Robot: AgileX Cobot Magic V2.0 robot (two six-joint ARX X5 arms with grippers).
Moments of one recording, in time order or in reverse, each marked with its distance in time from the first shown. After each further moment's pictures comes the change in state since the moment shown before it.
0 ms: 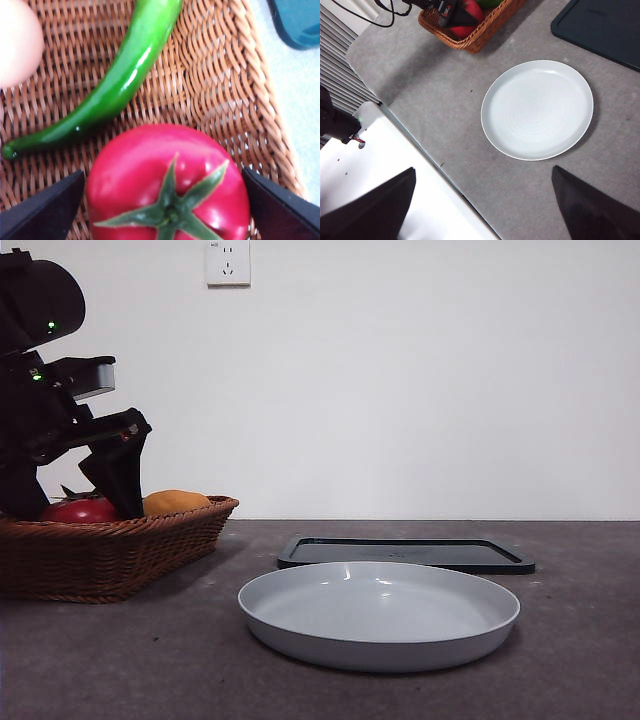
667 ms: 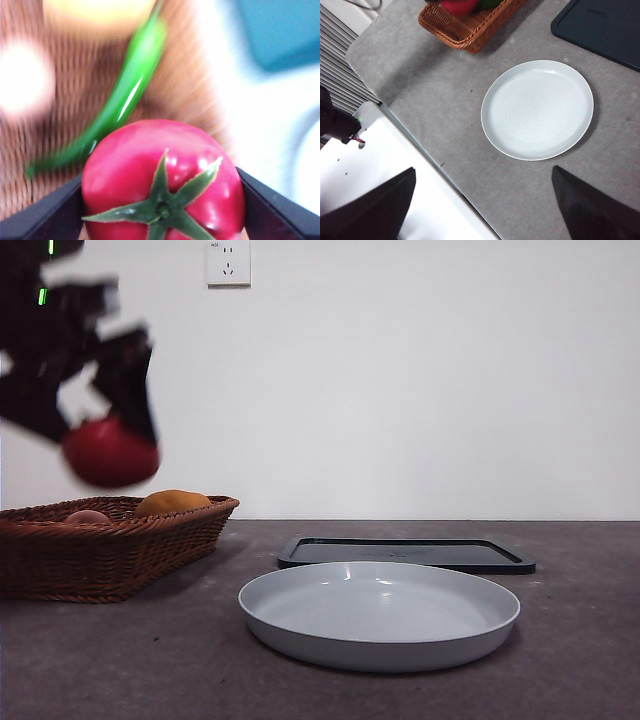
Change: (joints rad) left arm -0.030 -0.120 0.125 -0.110 0.038 -0.010; right arm 0.000 0.000 0.000 0.000 0.000 0.000
